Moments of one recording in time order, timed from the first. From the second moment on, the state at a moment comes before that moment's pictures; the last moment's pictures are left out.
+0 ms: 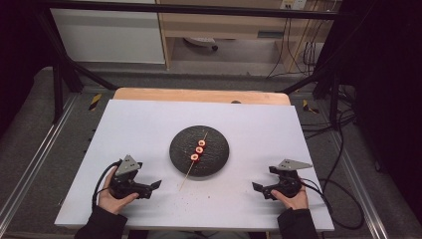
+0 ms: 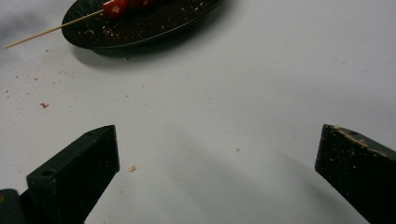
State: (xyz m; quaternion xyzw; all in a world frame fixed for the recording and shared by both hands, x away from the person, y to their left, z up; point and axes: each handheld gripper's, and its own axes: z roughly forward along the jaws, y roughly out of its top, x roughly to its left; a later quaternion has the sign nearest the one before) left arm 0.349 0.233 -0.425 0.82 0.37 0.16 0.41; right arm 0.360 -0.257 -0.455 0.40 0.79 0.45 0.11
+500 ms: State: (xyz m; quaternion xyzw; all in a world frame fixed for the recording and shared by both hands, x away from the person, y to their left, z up) left arm 0.357 0.194 -0.410 0.82 0.37 0.16 0.41; right arm 0.360 -0.257 -0.455 0.40 0.79 0.45 0.11
